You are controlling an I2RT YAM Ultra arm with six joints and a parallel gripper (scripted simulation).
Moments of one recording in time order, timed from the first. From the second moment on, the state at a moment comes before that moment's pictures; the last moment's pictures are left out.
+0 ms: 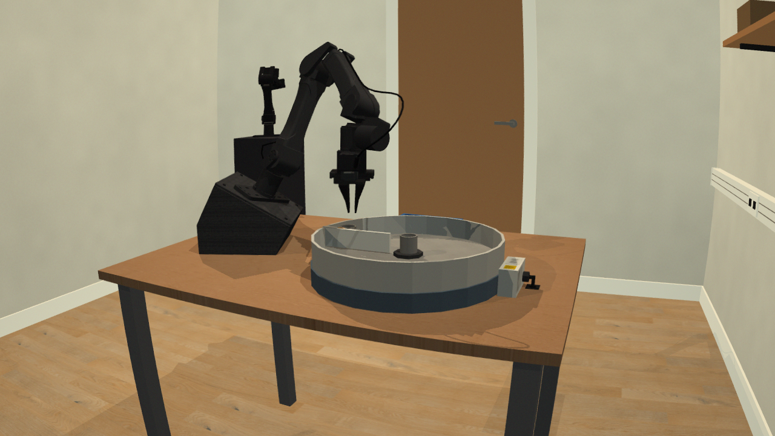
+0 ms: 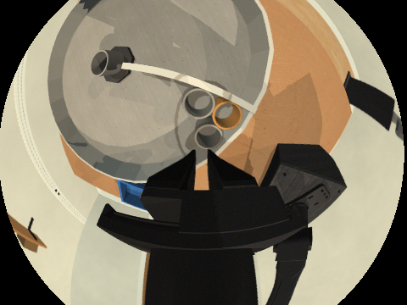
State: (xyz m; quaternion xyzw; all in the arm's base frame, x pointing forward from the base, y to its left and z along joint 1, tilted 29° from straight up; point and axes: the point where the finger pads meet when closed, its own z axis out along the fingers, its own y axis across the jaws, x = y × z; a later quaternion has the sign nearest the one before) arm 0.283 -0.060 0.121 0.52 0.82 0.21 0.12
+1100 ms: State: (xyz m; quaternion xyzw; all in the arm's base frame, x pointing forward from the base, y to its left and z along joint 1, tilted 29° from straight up) arm 0.286 -0.062 0.125 0.52 0.82 0.21 0.13
